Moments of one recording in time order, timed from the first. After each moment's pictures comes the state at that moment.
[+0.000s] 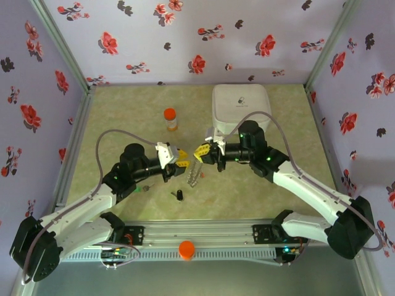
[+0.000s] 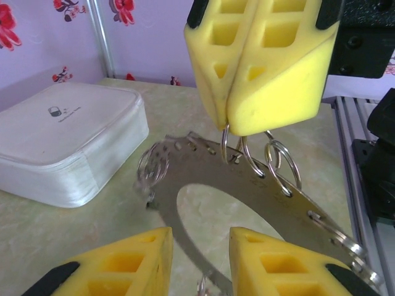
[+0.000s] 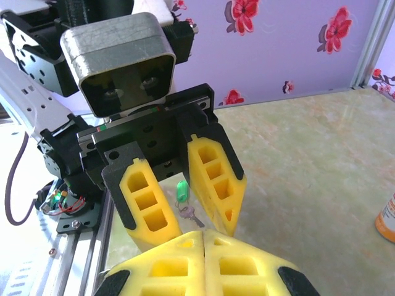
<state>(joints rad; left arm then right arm) -0.70 0.95 0.52 0.22 0.55 0.16 0.69 1.14 0.86 -0.07 -0.78 -0.21</state>
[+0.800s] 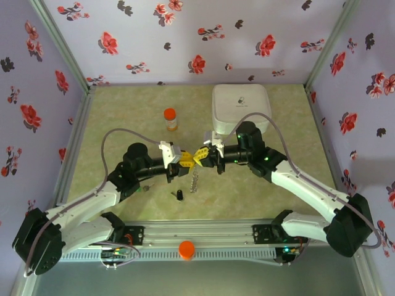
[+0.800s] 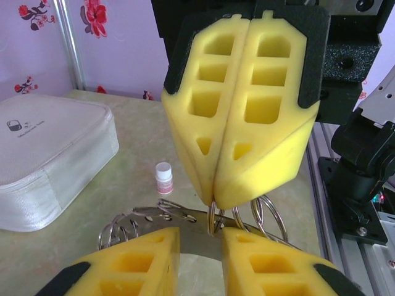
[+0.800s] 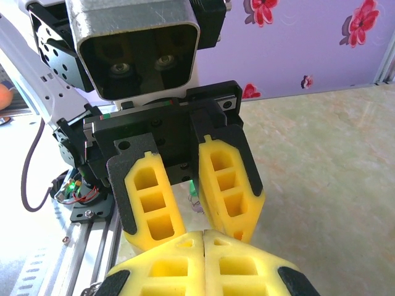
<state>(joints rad) -0.73 1.02 0.52 0.34 0.63 0.07 0.70 1.16 0.85 -0.08 -0.82 -0.23</state>
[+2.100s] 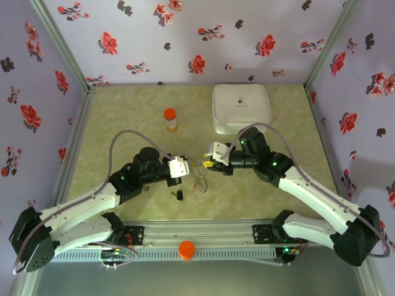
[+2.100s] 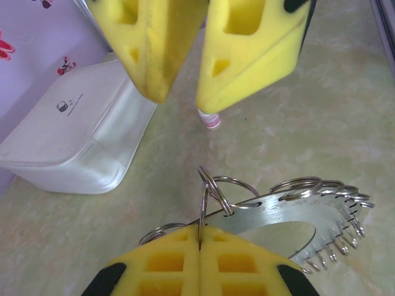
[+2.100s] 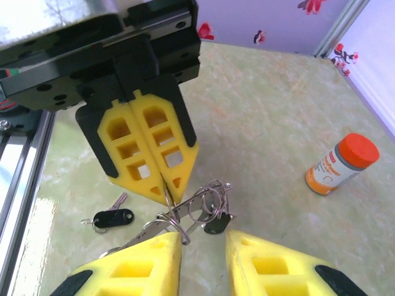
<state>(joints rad) -0.88 0.99 0.59 0.01 0.27 0.53 0.73 1.05 0.86 -0.35 -0.54 -0.60</state>
